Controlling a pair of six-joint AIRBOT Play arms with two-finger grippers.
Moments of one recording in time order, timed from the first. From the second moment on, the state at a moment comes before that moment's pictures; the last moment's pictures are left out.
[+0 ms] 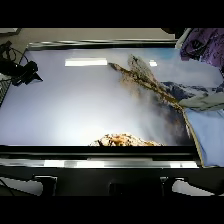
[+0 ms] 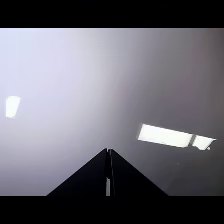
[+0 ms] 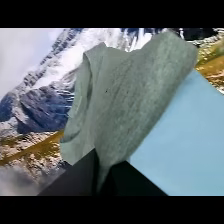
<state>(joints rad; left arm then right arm) 0.17 -1.68 1.99 1.21 -1.55 -1.79 -0.62 -1.41 1.81 1.60 -1.40 -1.10</state>
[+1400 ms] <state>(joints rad) 0.17 -1.68 1.99 1.21 -1.58 -1.78 -0.62 -1.17 0.93 1.01 -1.43 -0.95</state>
